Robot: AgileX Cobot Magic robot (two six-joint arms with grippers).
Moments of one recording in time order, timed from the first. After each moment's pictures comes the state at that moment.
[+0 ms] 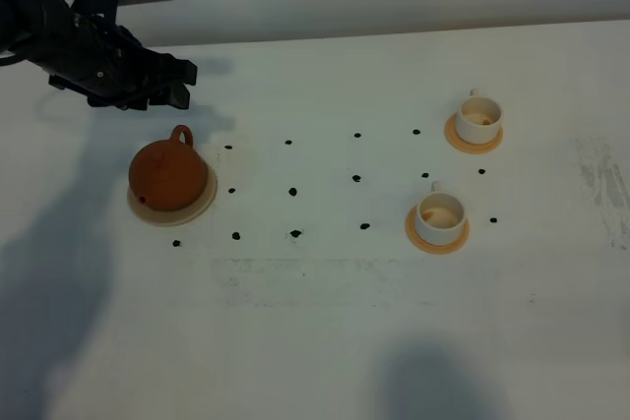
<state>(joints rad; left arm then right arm) -0.11 2.00 -1.52 -0.29 0.65 0.24 0.04 -0.01 -0.52 0.07 1.12 -0.04</state>
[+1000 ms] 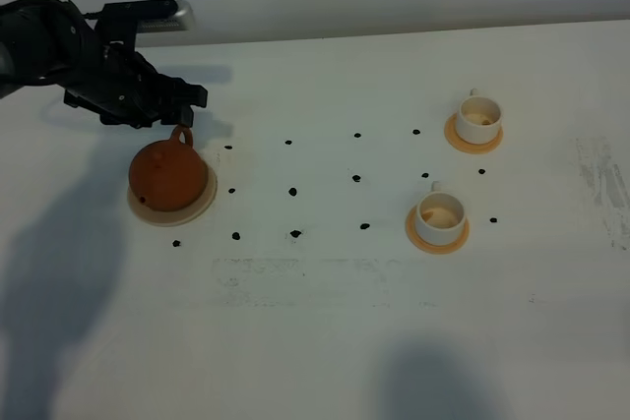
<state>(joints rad) -0.13 2.10 -1.52 -0.22 0.53 0.18 0.04 -0.01 -0.52 0.07 1.12 -0.04</state>
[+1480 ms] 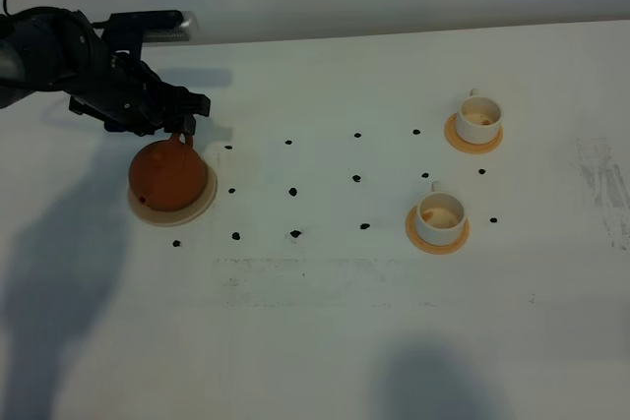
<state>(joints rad) -0.13 2.14 -1.52 -0.20 0.52 0.18 0.04 -0.01 -0.52 0.07 1.12 -0.04</state>
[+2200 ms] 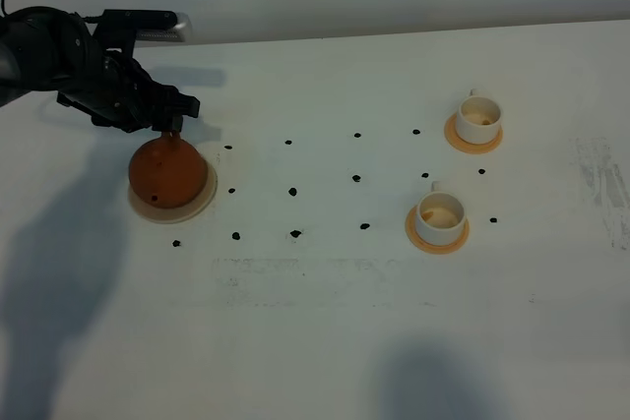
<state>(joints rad) -0.11 2.14 -1.52 -0.11 0.49 0.18 0.04 -0.01 -0.52 0.07 1.12 -0.04</state>
